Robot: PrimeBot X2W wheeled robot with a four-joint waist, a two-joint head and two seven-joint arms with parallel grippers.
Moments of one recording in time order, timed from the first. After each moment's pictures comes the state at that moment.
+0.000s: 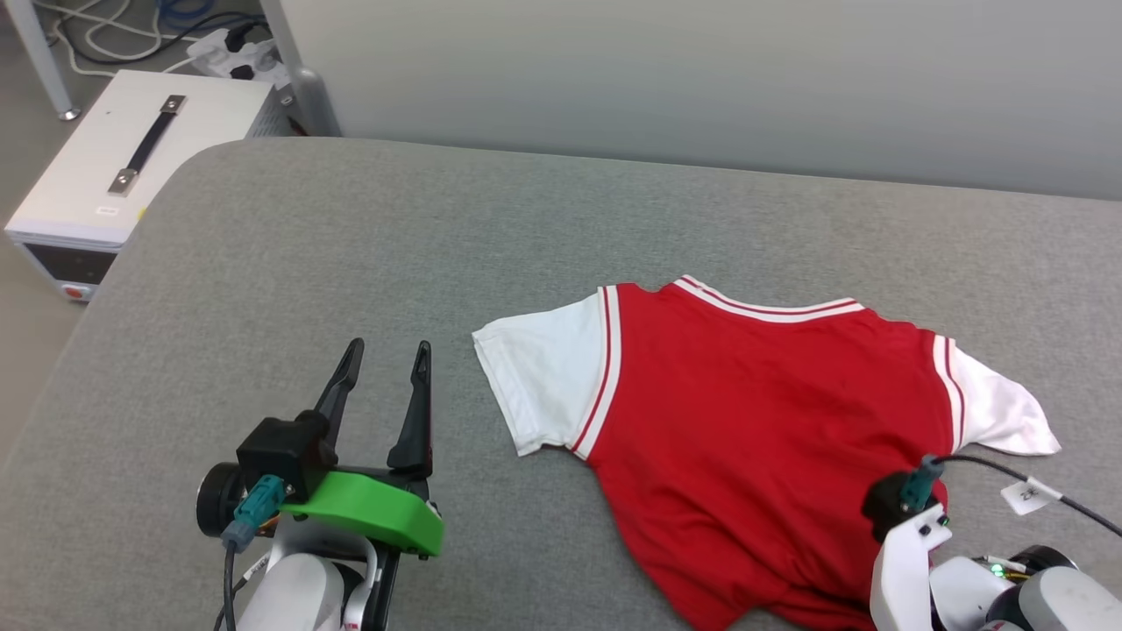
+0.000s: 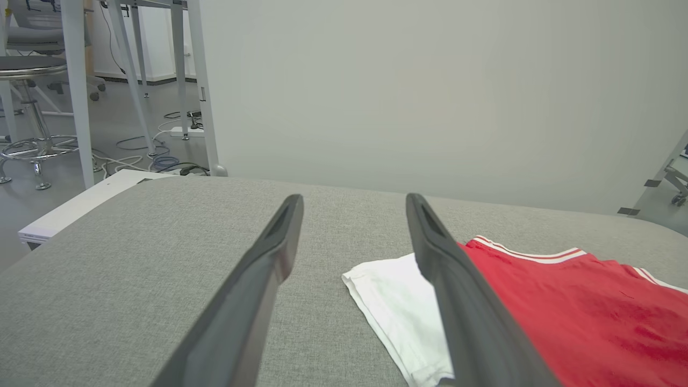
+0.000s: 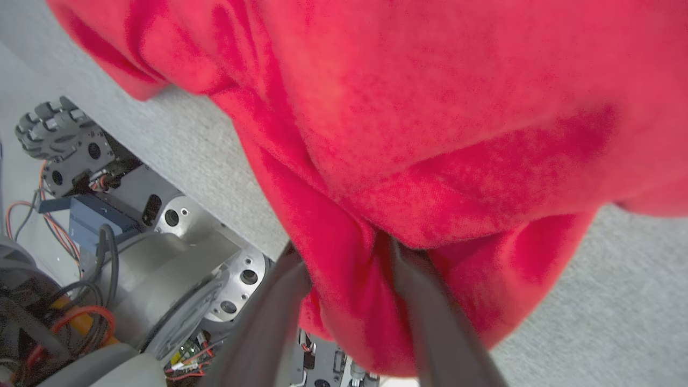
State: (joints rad) left arm -0.13 0.17 -0.23 0.13 -0.34 0.01 -0.25; right arm -0.12 -0.55 0.51 0.06 0.69 0.13 0.97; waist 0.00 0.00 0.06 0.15
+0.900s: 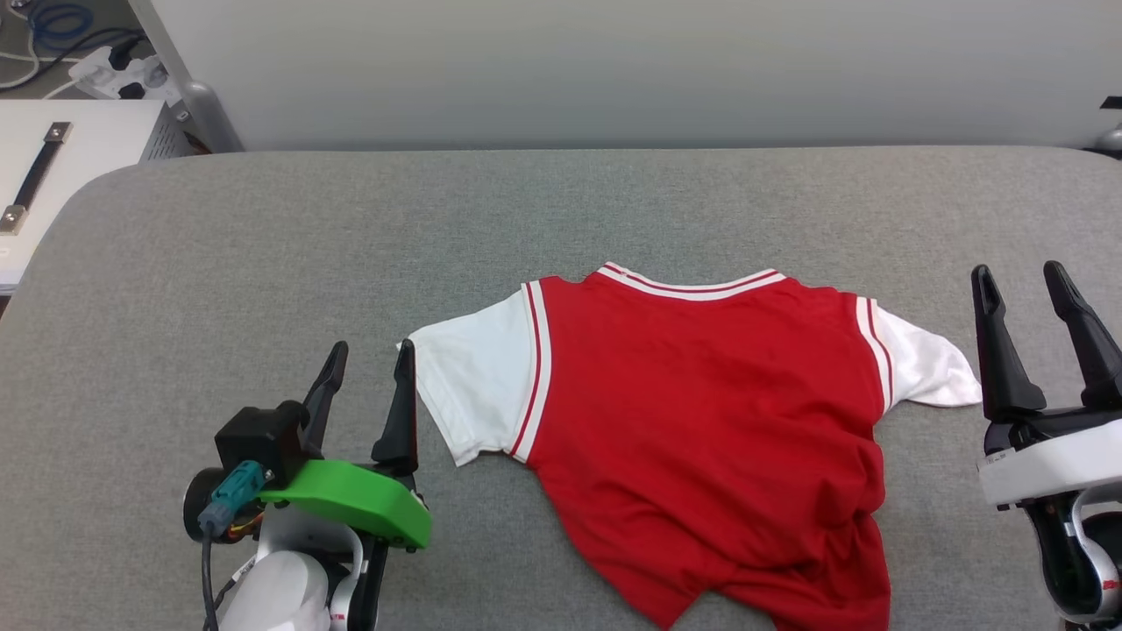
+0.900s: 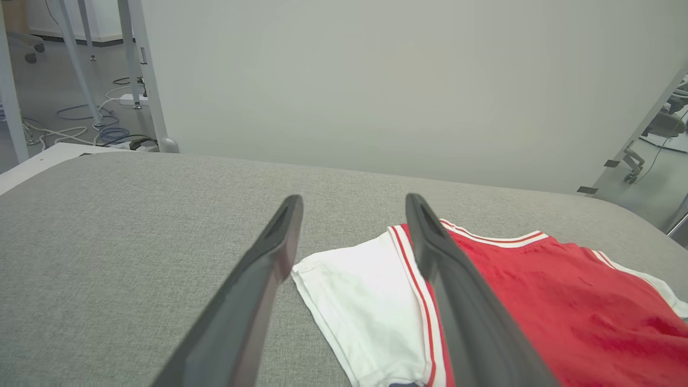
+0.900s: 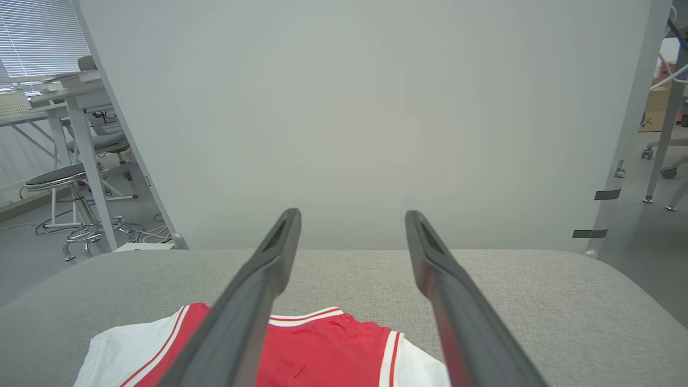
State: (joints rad) left arm -0.12 0.19 -0.22 0.09 -0.41 0.04 -0.16; right arm -0.10 -0.25 -0.03 -0.17 0.40 0.13 -0.04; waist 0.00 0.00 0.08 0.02
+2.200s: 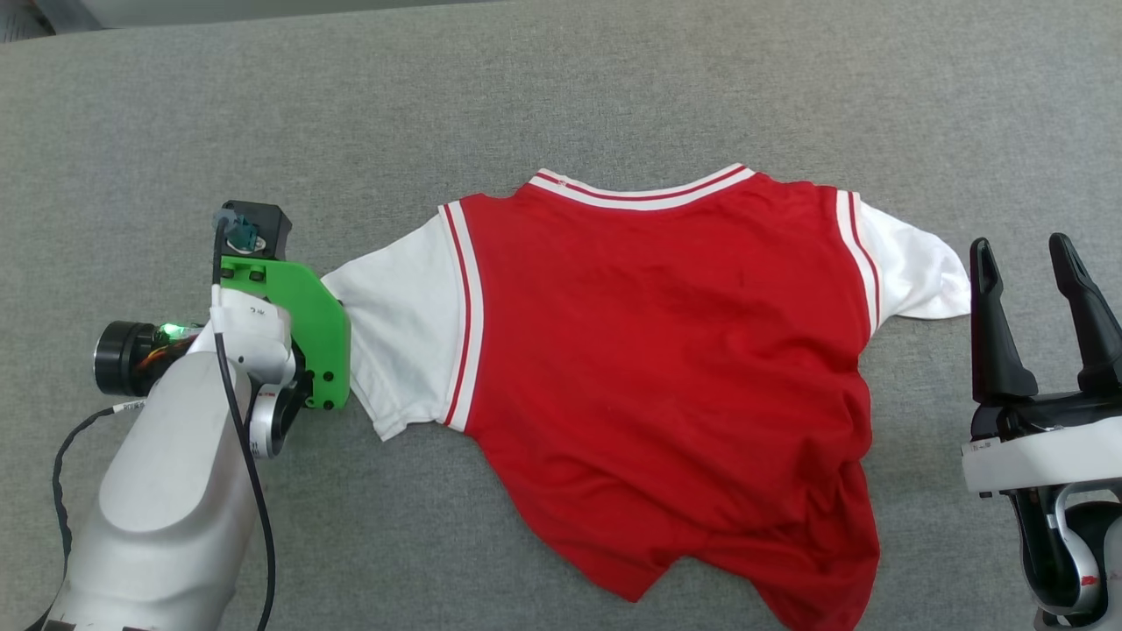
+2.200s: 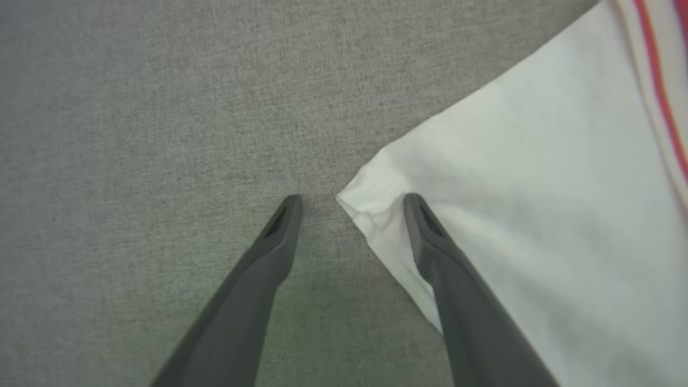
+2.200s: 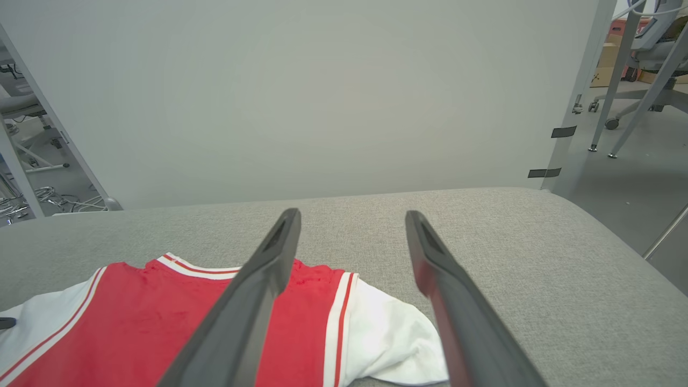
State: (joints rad) left arm -0.57 0.36 -0.31 0.40 -0.36 0.08 0.60; right arm -0.11 -0.16 -0.05 -0.25 0.28 0.13 -0.07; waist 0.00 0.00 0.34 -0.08
